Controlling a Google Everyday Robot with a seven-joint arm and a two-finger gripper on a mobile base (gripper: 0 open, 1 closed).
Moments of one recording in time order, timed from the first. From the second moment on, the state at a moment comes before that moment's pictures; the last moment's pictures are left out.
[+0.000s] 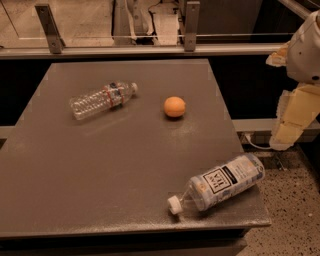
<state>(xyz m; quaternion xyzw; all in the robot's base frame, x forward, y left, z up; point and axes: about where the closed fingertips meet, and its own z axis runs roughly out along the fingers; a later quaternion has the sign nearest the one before) 0.438 -0.217 0.976 -0.60 0.78 -0.03 0.16</state>
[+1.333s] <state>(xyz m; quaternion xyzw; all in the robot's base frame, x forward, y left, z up) 0.399 -0.166 0.912 -0.70 0.69 0.03 0.19</state>
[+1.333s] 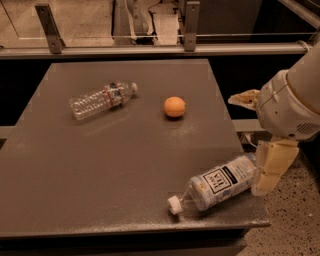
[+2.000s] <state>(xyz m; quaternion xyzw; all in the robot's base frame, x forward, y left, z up) 0.385 -0.161 0.879 -0.72 0.67 0.05 0.17</state>
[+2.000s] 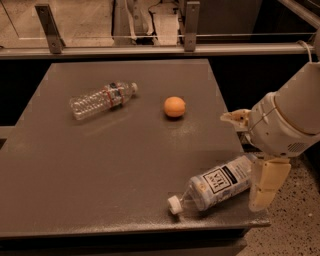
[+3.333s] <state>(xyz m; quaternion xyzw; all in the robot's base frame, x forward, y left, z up) 0.372 -0.159 0.845 -0.73 0.66 0.06 0.13</state>
